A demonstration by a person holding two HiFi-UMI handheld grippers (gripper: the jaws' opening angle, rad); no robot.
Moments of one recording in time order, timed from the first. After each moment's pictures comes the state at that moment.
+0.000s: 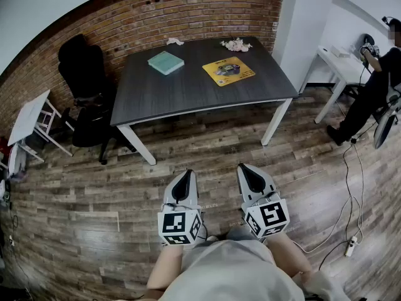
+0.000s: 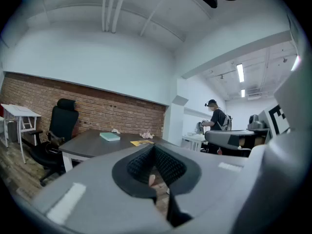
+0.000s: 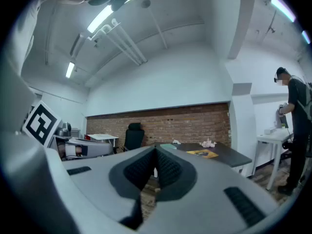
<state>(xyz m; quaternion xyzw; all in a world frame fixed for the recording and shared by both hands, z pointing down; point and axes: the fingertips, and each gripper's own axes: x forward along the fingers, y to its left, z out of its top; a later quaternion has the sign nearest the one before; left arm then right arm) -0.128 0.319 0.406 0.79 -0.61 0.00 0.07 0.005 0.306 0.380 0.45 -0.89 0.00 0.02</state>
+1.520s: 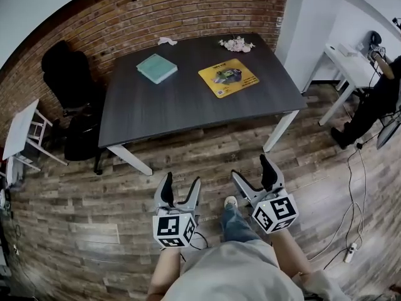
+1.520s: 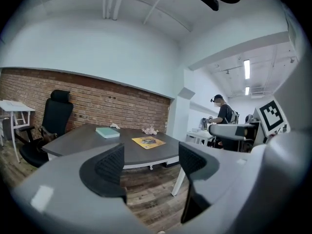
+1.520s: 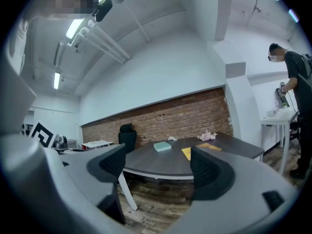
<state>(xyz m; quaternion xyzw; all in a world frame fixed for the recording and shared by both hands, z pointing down) -0.153 0.160 0.438 0.78 -0.61 0.02 0.10 0.017 0.128 0.404 0.45 -0.89 0.07 -0.01</state>
